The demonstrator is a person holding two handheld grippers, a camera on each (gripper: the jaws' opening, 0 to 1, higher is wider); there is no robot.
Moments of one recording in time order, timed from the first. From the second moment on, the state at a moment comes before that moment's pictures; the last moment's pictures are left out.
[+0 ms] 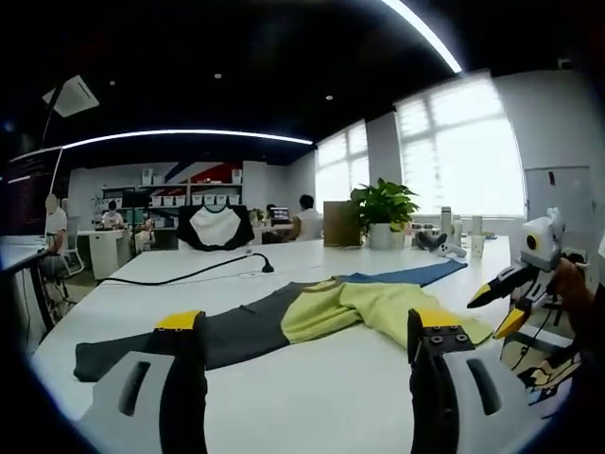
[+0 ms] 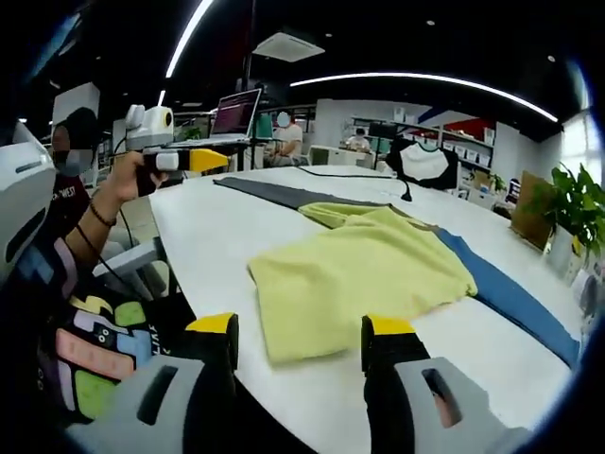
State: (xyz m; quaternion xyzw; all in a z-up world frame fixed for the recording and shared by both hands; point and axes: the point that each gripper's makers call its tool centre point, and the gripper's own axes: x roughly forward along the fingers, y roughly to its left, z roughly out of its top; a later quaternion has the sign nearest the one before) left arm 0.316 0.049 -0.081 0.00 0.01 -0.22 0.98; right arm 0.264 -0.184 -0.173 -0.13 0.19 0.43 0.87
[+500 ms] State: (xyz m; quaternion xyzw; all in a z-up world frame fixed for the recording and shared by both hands) left arm 0.310 0.049 -0.075 0.01 0.01 -0.22 0.98; right arm 0.267 -0.188 -0.187 -0.14 0.22 0.44 0.86
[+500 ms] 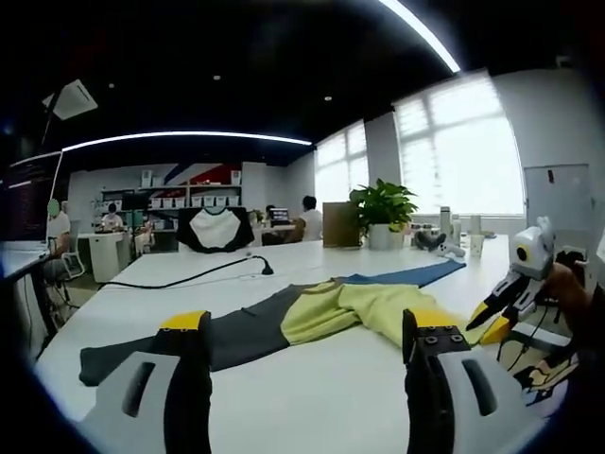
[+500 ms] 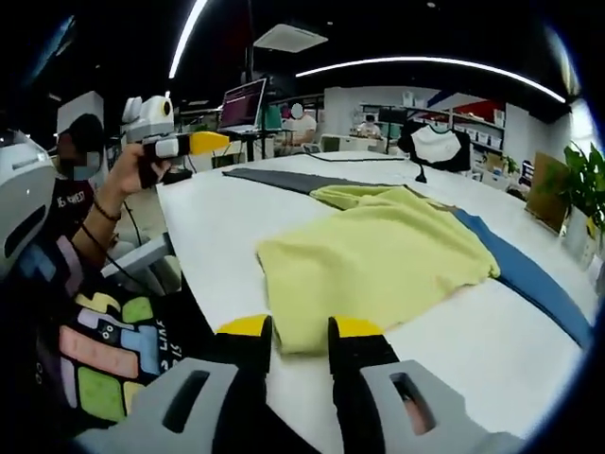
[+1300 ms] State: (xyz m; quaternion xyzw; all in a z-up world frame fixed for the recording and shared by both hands) left arm 0.313 0.006 -0.104 0.01 0.05 -0.27 0.96; right arm 0.320 -0.220 -0.089 -0.08 0.07 0.37 0.92
